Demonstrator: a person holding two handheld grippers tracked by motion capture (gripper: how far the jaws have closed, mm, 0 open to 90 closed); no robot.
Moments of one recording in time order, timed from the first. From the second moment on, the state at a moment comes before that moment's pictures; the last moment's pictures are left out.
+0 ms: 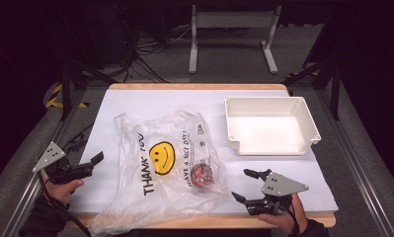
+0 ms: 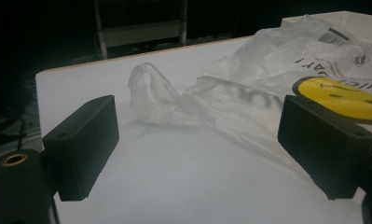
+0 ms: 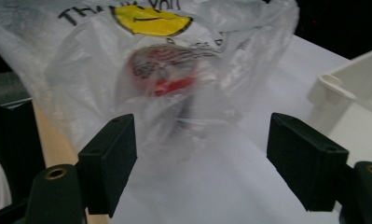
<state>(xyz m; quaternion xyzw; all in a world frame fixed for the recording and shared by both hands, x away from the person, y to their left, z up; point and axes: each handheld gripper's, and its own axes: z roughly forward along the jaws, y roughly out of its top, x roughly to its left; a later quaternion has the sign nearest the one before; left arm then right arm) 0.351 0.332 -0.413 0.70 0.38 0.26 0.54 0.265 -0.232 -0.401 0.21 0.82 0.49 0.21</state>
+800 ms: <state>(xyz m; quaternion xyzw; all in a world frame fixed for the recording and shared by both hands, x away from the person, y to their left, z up) 0.445 0.277 -0.438 0.77 0.43 0.16 0.44 0.271 -0.189 -0.434 0.17 0.87 0.43 0.18</state>
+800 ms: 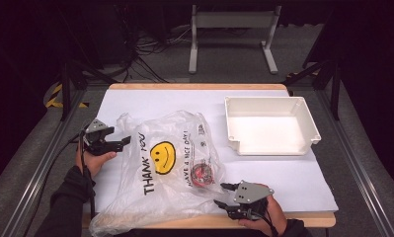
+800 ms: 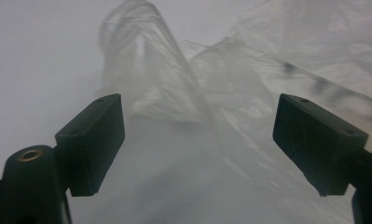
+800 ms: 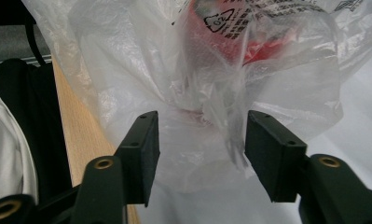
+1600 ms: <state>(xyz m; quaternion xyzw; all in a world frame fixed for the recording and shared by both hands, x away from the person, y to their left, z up) 0.435 0.267 -0.448 0.81 0.39 0.16 0.41 0.275 -0.209 -0.429 0.18 0.86 0.42 0.23</state>
